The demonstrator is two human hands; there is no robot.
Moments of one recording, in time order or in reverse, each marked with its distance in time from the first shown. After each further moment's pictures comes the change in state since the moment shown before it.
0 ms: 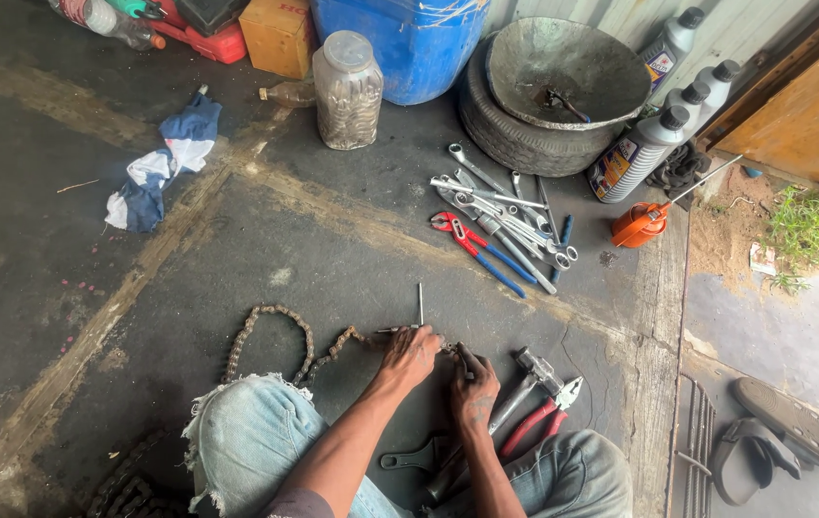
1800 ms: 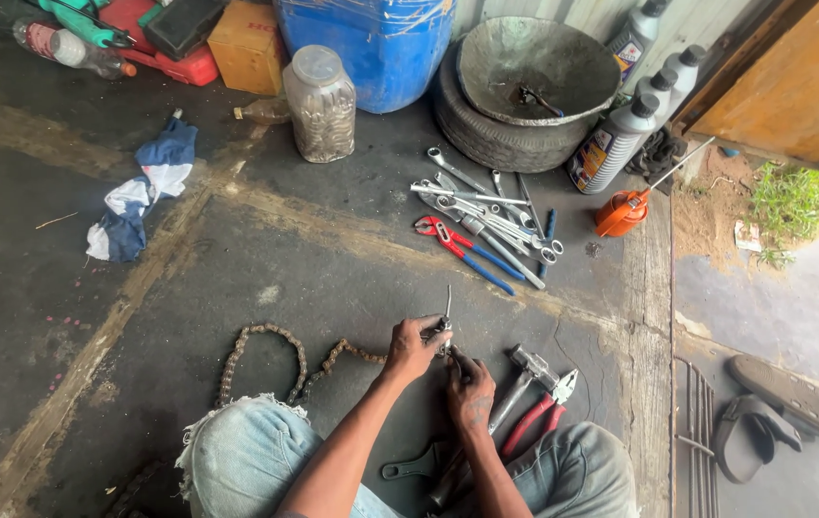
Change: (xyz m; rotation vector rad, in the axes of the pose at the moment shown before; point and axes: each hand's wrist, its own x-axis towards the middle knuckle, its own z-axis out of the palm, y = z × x) left_hand 0.015 0.044 -0.074 -0.748 0.074 -0.141; right_hand -0.001 -0.006 -0.006 -0.037 0.003 0.004
